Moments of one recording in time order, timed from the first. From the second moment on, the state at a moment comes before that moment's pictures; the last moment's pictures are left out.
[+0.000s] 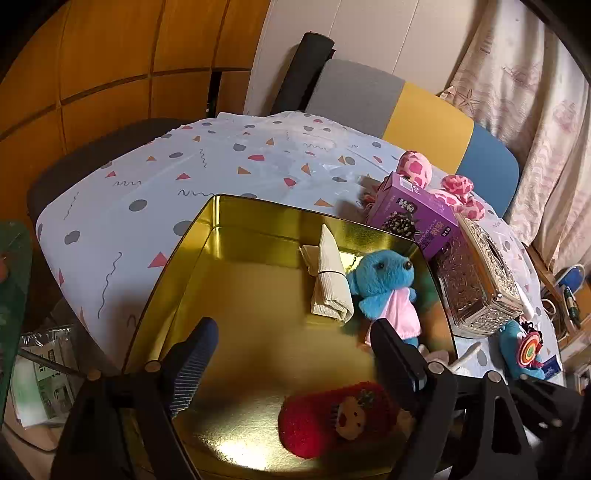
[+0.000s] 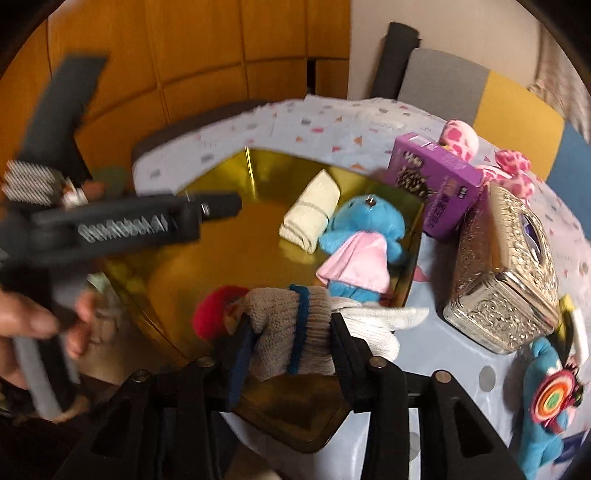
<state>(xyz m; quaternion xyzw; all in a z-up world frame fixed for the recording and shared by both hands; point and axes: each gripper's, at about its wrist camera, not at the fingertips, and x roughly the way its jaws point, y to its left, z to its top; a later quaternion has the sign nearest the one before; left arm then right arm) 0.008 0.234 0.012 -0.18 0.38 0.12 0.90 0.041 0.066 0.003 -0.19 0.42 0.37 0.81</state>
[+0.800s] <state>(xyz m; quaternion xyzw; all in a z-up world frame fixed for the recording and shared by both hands) 0.009 0.185 0.027 -0.11 0.37 0.07 0.92 0.063 -0.045 0.041 -0.05 0.41 0.26 0.87</state>
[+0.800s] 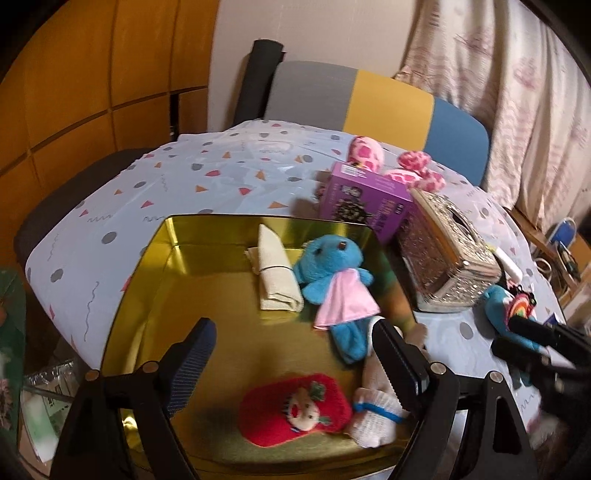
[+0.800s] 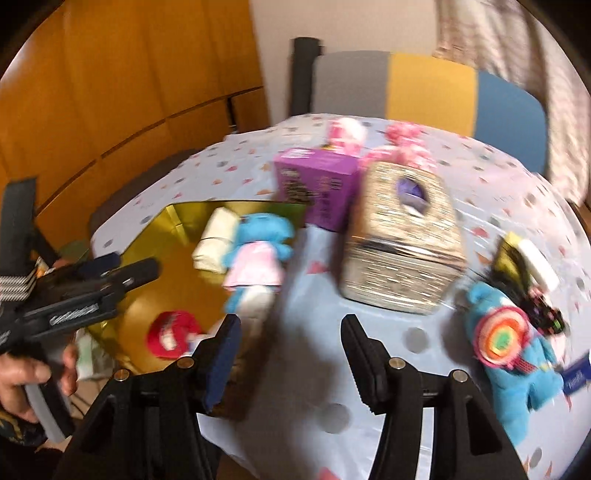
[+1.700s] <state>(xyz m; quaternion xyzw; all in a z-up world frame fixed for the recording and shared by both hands) 0.029 0.080 0.033 -0.02 0.40 -0.04 0.92 0.102 -0.332 0.054 0.15 0.34 -0.13 0.92</state>
